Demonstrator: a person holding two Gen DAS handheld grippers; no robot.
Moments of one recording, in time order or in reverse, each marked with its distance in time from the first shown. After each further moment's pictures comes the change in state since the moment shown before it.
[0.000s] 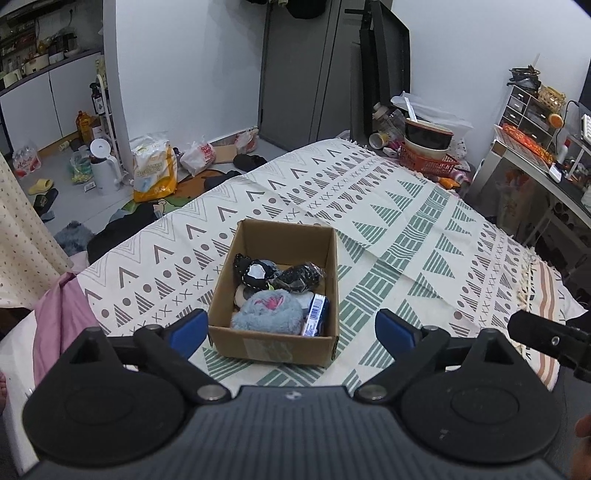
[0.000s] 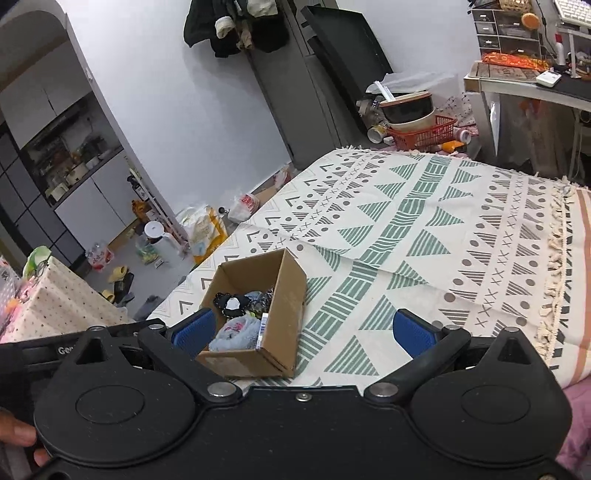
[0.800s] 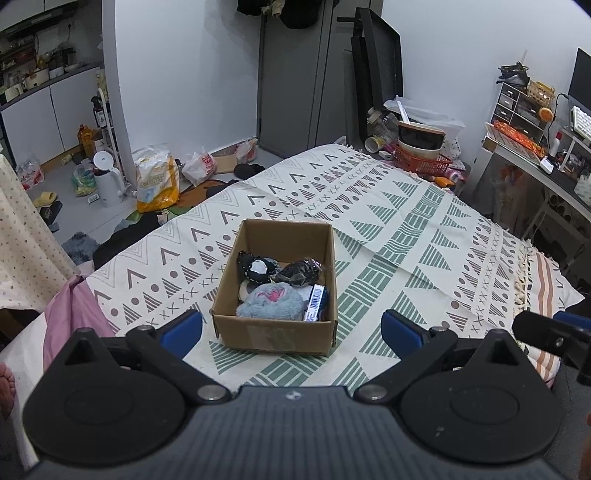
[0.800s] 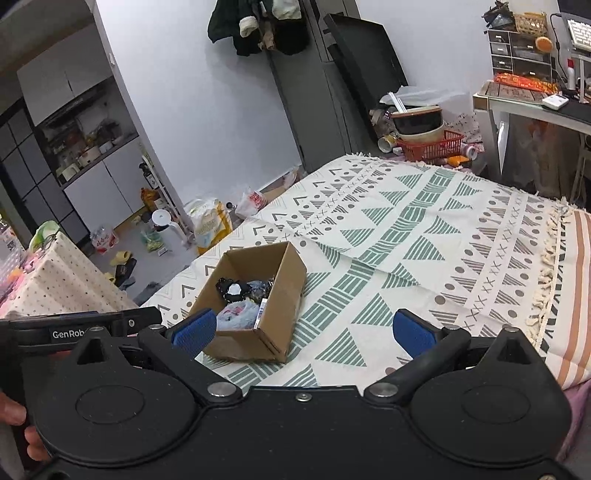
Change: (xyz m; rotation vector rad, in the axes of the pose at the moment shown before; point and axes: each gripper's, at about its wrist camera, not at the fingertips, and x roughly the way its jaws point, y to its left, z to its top) left arm -0.023 -0.003 -0.020 0.035 -0.038 0.015; right arm -0.026 0.002 -0.016 -0.087 -0.017 0.015
